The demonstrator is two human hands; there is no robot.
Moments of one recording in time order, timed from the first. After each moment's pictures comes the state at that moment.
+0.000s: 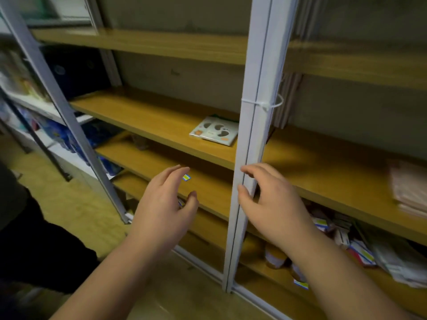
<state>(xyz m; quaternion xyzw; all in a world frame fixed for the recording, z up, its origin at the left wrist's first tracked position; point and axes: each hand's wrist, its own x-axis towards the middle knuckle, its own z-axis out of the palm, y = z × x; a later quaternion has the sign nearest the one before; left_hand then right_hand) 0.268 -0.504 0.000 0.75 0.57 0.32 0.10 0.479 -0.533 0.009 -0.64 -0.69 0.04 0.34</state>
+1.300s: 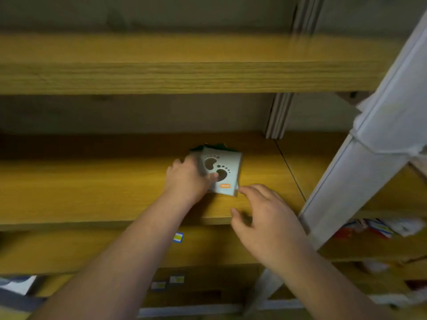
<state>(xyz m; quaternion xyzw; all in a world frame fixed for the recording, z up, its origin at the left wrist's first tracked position) 0.312 -0.128 -0.025 0.85 0.47 0.12 0.22 0.363 -0.323 -0.012 -0.85 -0.47 -0.01 0.23</state>
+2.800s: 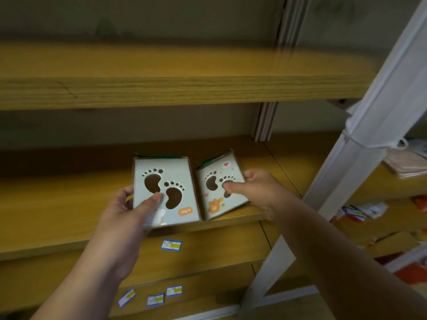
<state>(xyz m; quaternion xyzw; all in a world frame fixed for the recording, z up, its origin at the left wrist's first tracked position) 0.172 -0.125 -0.014 0.50 0.35 0.33 0.72 0.390 -0.263 0.005 -0.82 -0.20 0.29 0.46</state>
